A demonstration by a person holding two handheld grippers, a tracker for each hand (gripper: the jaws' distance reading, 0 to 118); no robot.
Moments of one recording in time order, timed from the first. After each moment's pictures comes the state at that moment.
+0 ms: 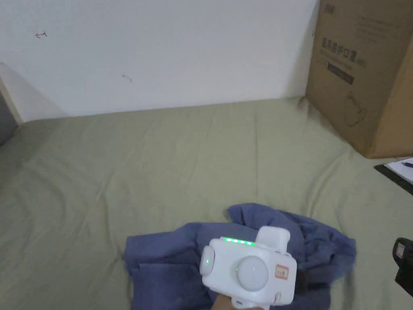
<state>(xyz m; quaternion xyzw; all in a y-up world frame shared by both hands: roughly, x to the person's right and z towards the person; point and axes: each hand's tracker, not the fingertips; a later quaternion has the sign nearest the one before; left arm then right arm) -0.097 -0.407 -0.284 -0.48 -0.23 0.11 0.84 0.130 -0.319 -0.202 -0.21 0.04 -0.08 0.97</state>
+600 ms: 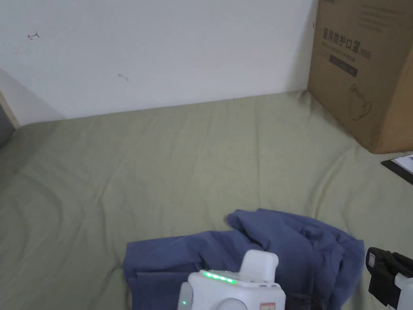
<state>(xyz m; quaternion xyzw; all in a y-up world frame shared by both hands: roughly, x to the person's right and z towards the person) -0.137 -0.384 -0.262 -0.44 -0.22 0.12 0.86 0.102 -0.340 -0.234 -0.25 0.09 -0.08 0.96</state>
